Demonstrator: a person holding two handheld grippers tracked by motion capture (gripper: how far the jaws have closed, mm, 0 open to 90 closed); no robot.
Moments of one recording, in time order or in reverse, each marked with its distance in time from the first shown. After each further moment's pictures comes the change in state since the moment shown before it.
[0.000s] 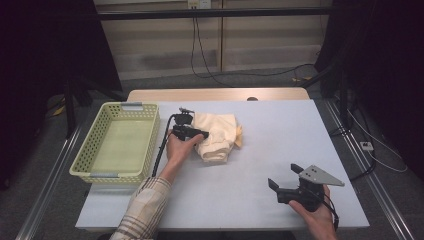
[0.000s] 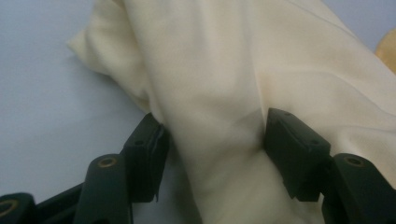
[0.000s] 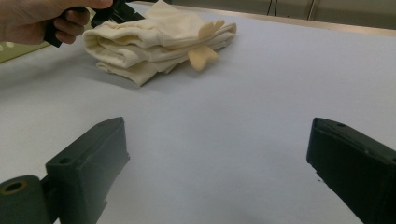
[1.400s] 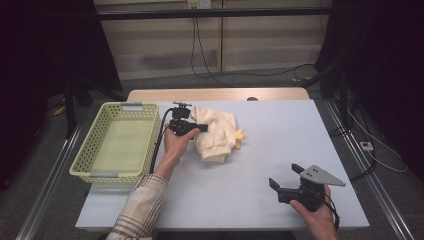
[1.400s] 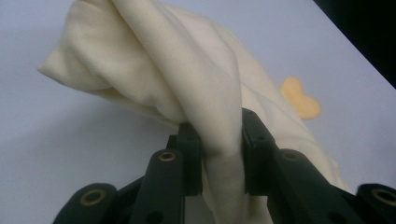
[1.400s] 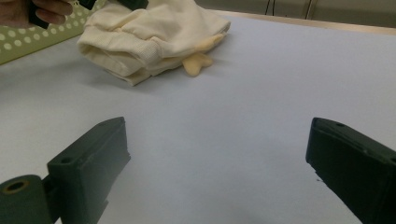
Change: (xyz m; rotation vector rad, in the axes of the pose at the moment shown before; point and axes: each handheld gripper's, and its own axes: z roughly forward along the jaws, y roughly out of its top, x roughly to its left) left arm -0.006 0.014 -0.031 -0.098 -0.145 0.041; right arm -0.002 0.000 -0.001 -0.001 -0.007 0.009
